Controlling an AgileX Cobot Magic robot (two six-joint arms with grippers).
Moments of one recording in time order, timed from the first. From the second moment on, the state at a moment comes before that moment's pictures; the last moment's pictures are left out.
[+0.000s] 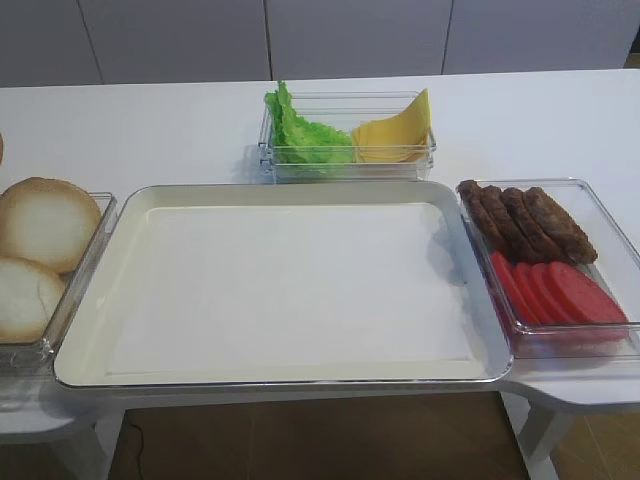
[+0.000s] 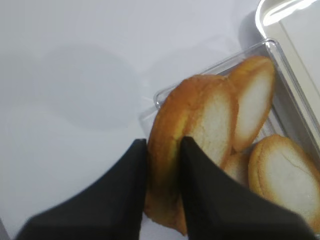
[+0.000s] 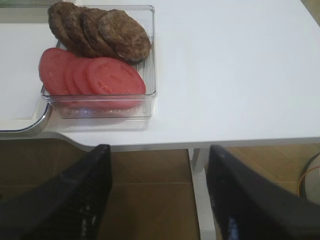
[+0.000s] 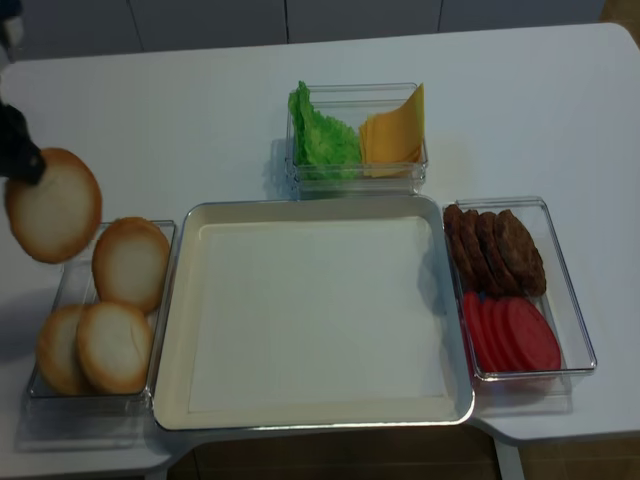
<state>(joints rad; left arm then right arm) 0.21 1.53 -1.50 -0.10 1.24 0.63 -0.02 -0.02 -0.48 0.09 1.14 -0.04</state>
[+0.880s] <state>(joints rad) 0.01 1.32 -1.50 -0.65 1.26 0.45 -0.02 -0.02 -0.48 0.09 1.14 -0.04</state>
